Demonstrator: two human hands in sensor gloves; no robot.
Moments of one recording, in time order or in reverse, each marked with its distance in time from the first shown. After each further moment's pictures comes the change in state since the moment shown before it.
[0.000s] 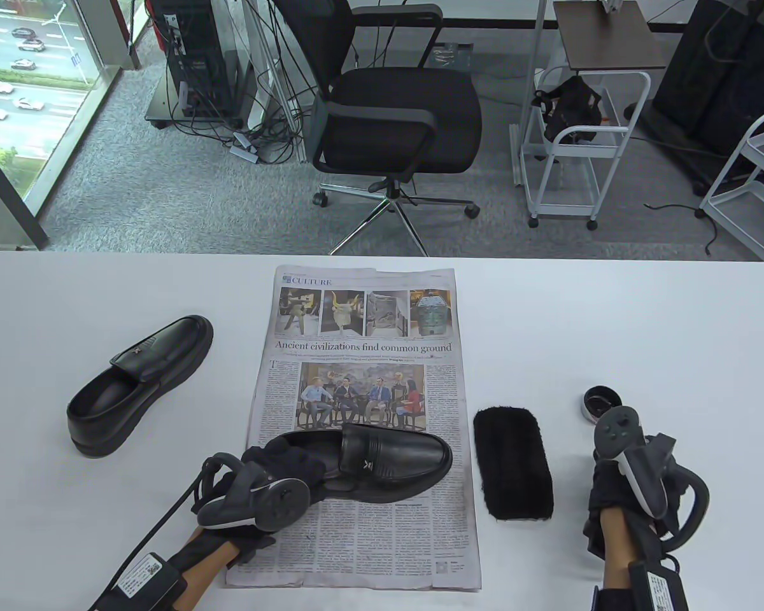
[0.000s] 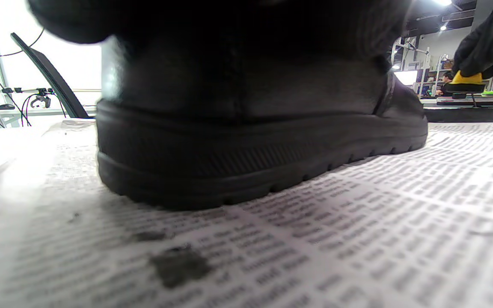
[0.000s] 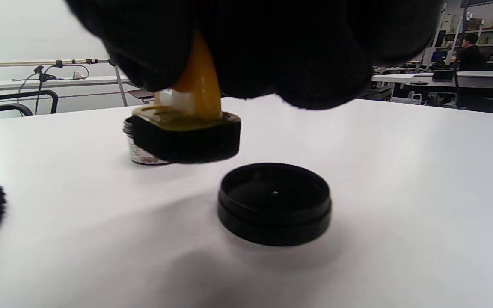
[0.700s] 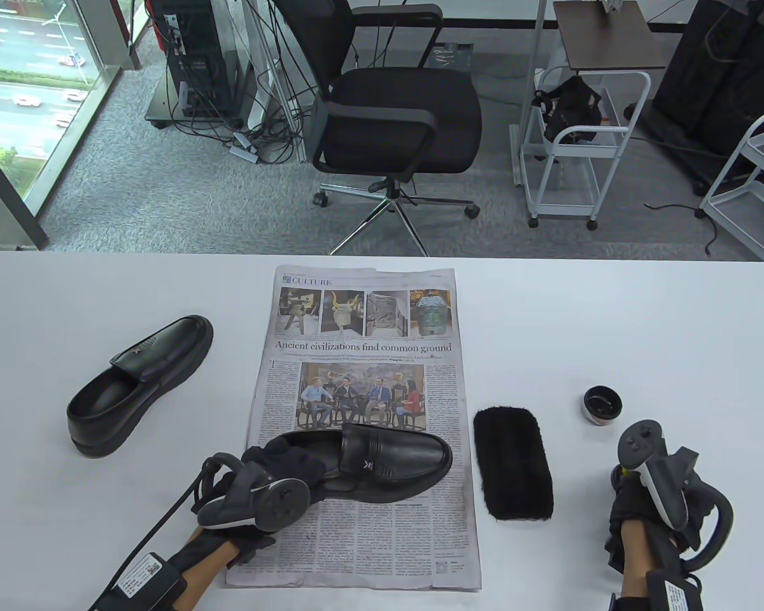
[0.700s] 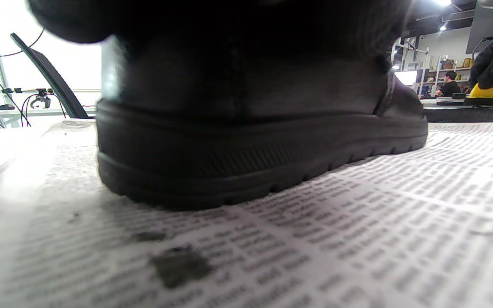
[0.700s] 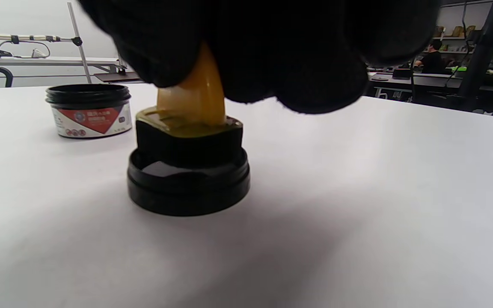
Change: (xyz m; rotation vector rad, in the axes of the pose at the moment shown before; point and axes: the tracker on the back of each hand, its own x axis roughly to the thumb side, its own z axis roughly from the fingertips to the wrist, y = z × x) left_hand 0.000 0.000 0.000 0.000 0.000 0.000; right_hand -0.022 0.013 -0.006 0.027 0.084 0.063
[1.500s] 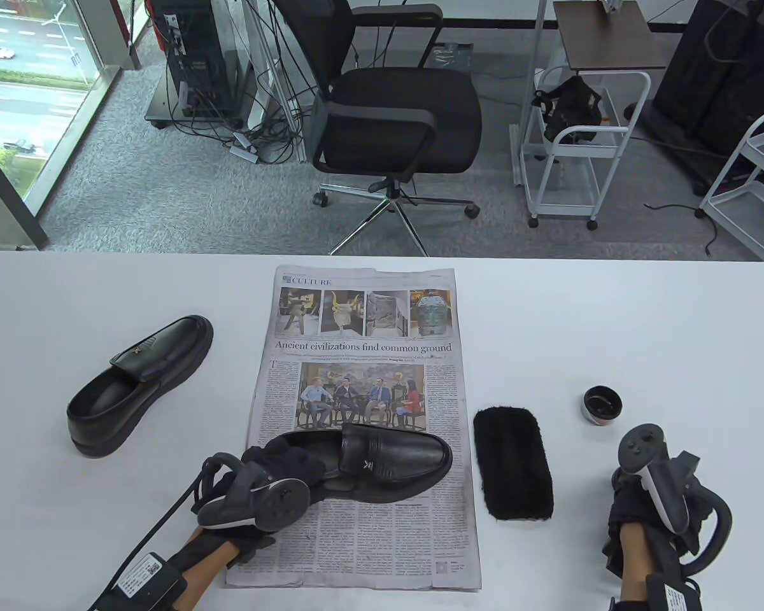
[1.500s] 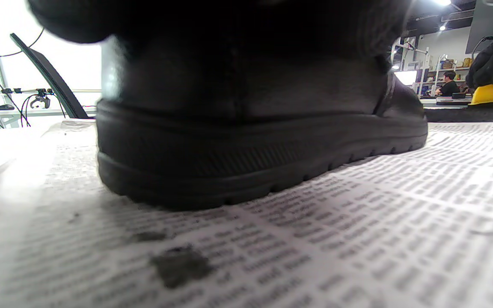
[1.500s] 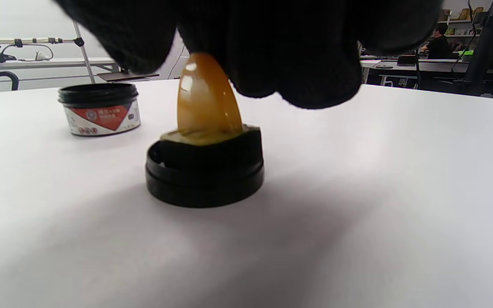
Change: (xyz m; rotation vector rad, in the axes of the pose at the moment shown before) left_hand 0.000 0.000 0.000 0.000 0.000 0.000; right_hand -0.001 -0.006 0.007 0.017 -0.016 -0.062
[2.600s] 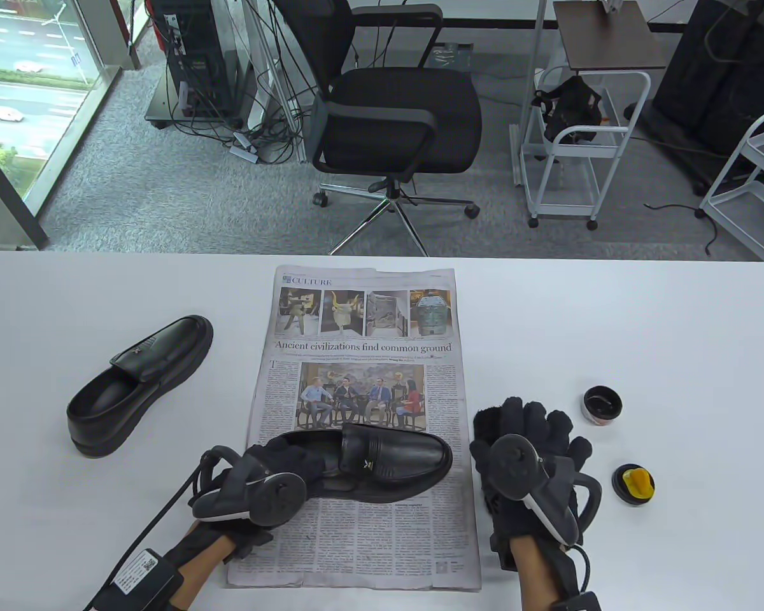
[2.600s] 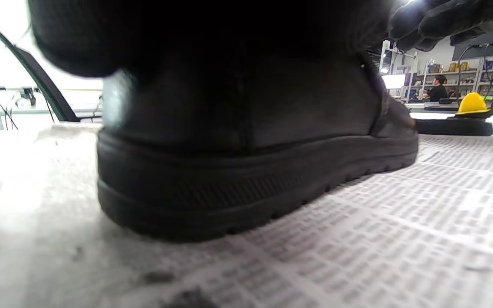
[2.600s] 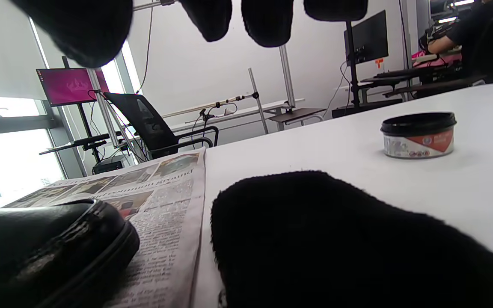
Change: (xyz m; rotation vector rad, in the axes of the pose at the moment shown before) left_hand -0.003 0.010 -0.002 0.042 -0.041 -0.020; right_hand 0.120 -0.010 0.101 -0.098 -0.544 -0.231
